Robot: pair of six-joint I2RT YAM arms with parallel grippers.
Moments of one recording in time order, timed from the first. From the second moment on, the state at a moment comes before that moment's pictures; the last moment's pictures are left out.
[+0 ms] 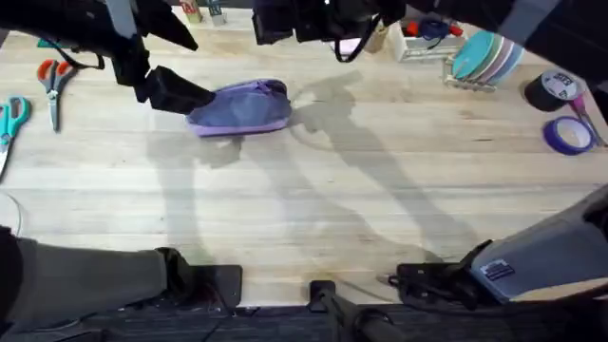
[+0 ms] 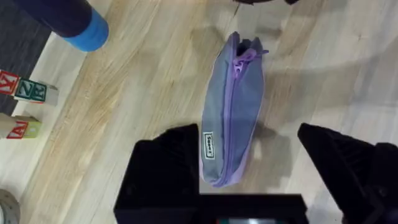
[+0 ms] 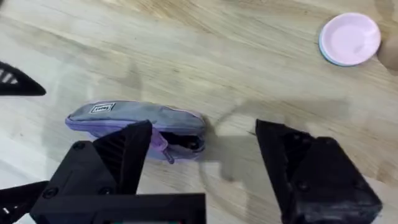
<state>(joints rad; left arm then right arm) 0.27 1.55 1.40 -1.21 0.74 1.38 0.61 1.78 1.65 -0.71 0.05 0.31</state>
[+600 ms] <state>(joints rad) 0.27 1.56 1.40 -1.21 0.74 1.38 0.61 1.78 1.65 -0.69 0.05 0.31</state>
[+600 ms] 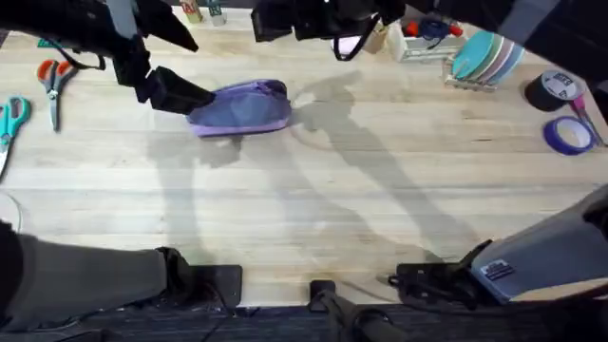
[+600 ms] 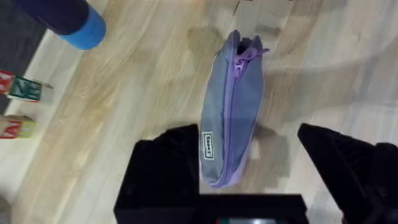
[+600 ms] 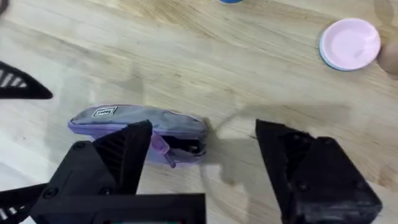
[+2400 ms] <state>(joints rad) 0.14 1.86 1.40 -1.09 0.71 1.42 0.59 1.59 1.65 -1.06 0.05 0.25</state>
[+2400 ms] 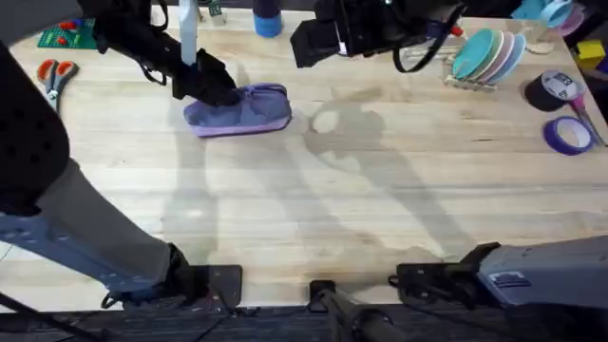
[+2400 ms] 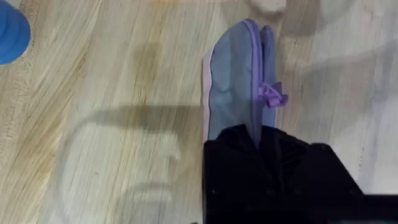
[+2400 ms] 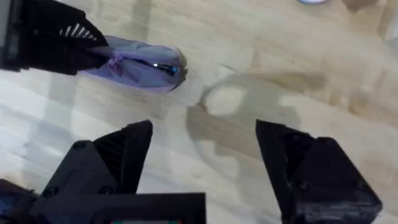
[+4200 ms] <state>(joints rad) 0.14 1.86 1.40 -1.10 0.71 1.42 0.91 1.66 1.18 -0.29 0.21 0.57</state>
